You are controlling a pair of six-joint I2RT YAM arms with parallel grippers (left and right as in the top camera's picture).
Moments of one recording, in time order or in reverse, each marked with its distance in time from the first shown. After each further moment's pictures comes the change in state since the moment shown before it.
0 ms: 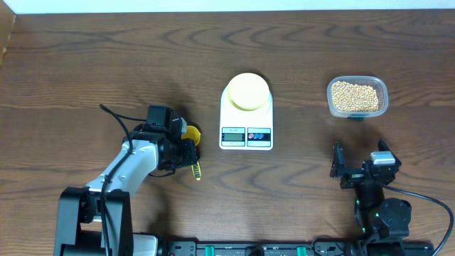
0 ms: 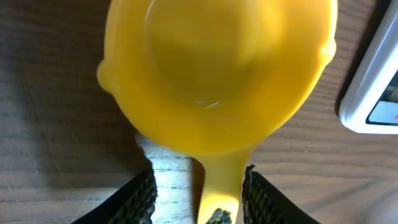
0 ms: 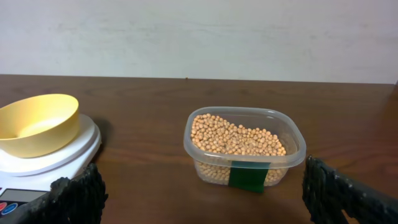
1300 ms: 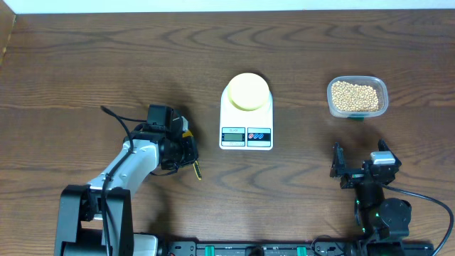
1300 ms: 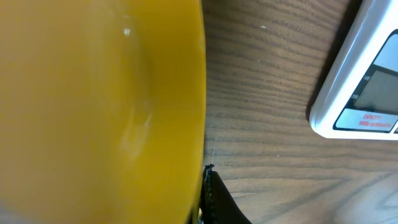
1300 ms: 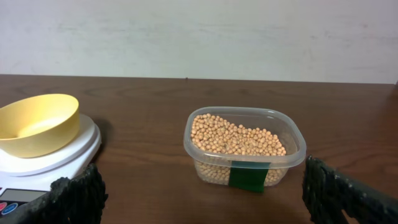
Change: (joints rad) left arm 0.000 0.010 -0.002 0.034 0.071 -0.064; right arm 0.000 0.000 0.000 0.000 0.000 0.000
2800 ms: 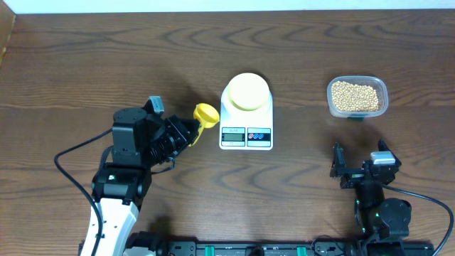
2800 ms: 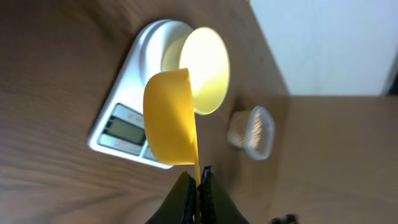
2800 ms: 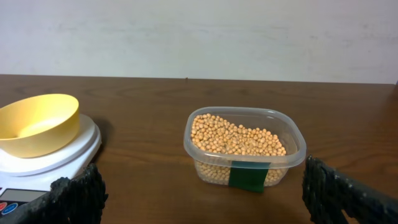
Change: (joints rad) left arm 0.000 -0.584 0.002 0.129 0.147 -0.643; right arm 0.000 0.000 0.000 0.000 0.000 0.000
